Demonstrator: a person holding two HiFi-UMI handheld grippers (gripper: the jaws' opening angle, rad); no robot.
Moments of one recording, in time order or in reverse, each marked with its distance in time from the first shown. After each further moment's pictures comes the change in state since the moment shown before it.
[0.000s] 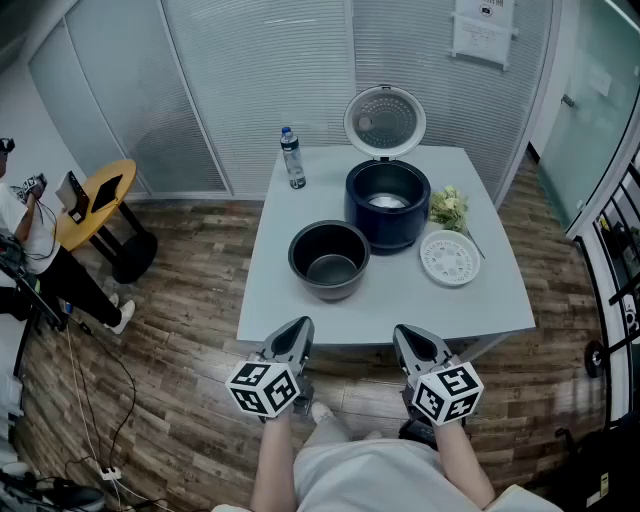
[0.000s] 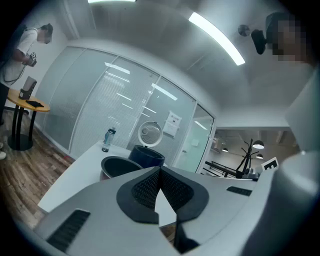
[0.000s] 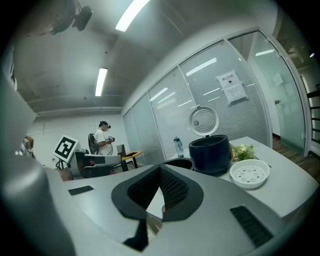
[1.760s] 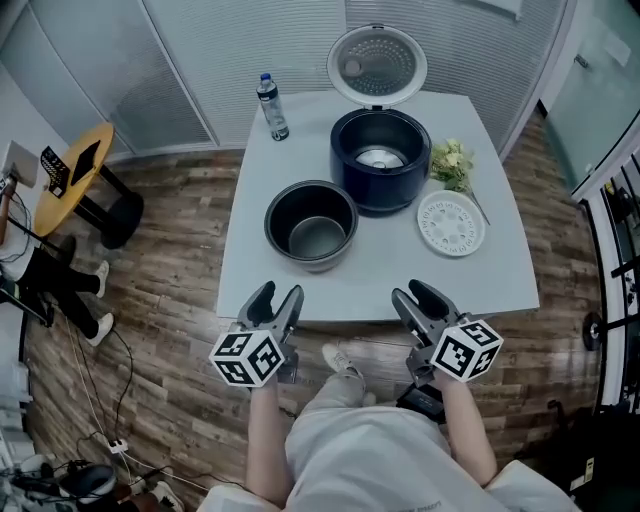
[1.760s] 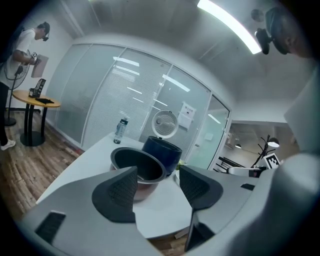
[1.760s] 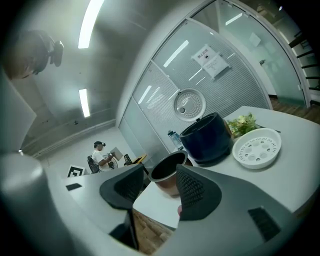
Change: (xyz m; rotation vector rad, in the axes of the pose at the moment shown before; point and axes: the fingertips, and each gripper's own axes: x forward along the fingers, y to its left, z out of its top) left arm 0.068 0.050 -0.029 -0.044 0.090 0.131; right arm 0.040 -0.094 -0.009 0.320 0.045 0.078
